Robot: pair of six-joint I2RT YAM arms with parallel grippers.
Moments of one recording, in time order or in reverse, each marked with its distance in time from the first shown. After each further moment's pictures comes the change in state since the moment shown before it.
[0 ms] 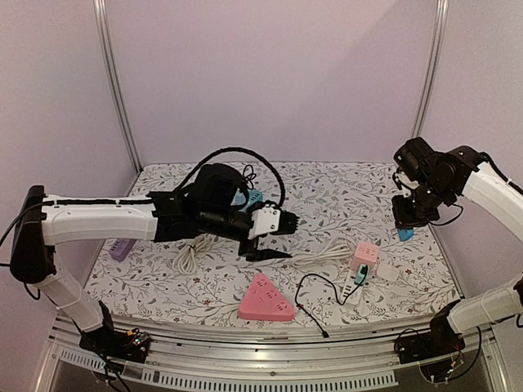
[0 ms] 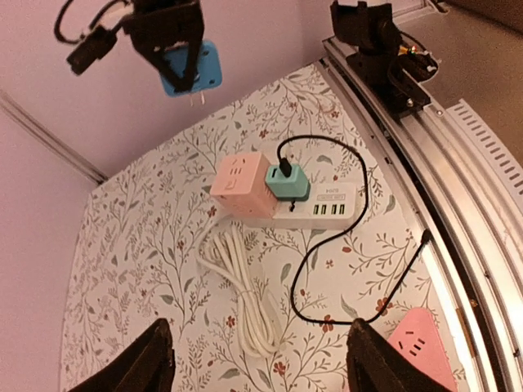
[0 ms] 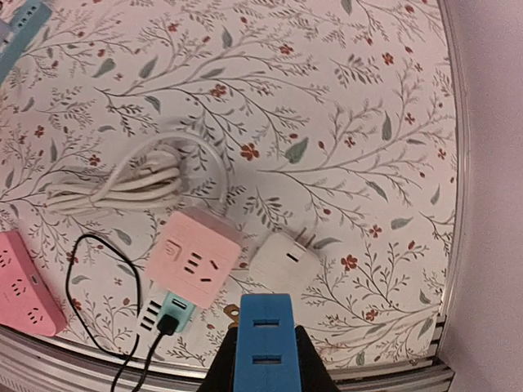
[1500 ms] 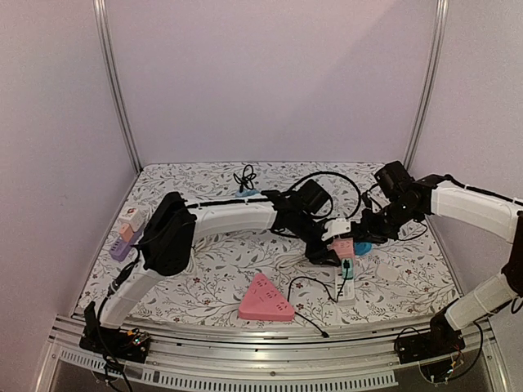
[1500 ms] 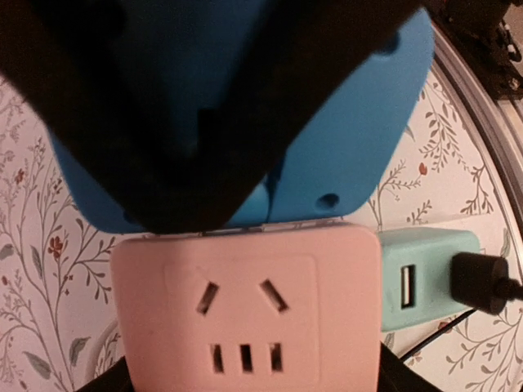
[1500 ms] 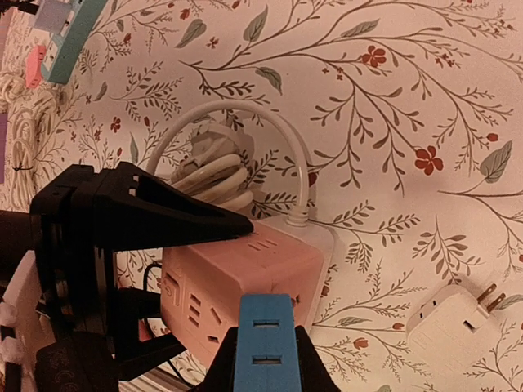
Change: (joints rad) left arm 0.014 1.033 1.143 -0.541 0.061 -0.138; right arm -0.085 0.119 -0.340 0.500 -0.413 0.111
